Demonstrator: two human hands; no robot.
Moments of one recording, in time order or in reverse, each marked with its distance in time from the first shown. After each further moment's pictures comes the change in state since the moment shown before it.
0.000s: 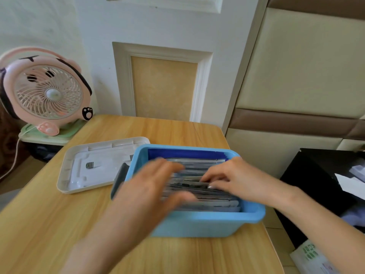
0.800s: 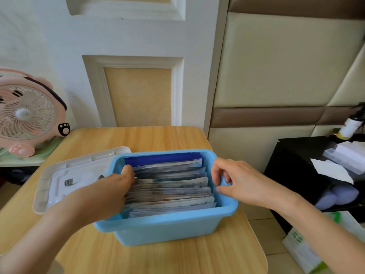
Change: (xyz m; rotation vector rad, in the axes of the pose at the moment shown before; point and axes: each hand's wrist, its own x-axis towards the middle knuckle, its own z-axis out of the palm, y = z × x) left_hand 0.038 -0.025 -0.012 0.528 -0.583 -0.226; right_hand -0.048 0.019 -0.008 0.005 0.187 0.188
